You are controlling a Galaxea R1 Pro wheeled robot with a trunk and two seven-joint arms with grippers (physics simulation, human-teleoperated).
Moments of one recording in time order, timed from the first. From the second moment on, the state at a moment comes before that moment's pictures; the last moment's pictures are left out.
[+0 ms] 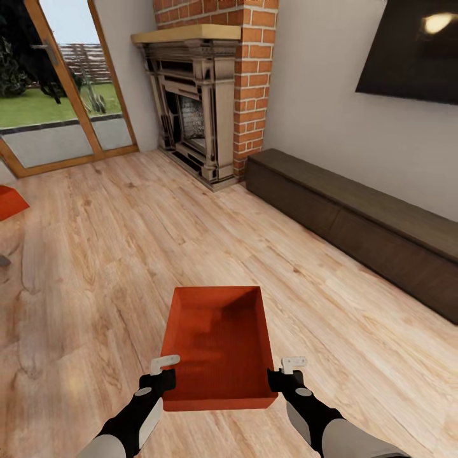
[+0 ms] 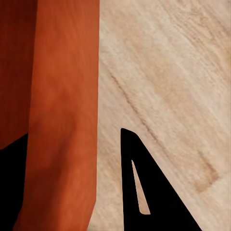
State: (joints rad) left arm -0.55 -0.09 0.04 -0.41 0.07 0.01 0.18; right arm -0.65 0.10 0.10 -0.17 -0.05 -0.13 -0.09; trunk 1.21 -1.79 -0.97
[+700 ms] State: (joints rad) left arm -0.55 -0.09 0.04 -0.41 0.07 0.01 0.18; right arm -0.65 0.10 0.10 -0.17 -0.05 -0.14 -0.09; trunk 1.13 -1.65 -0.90
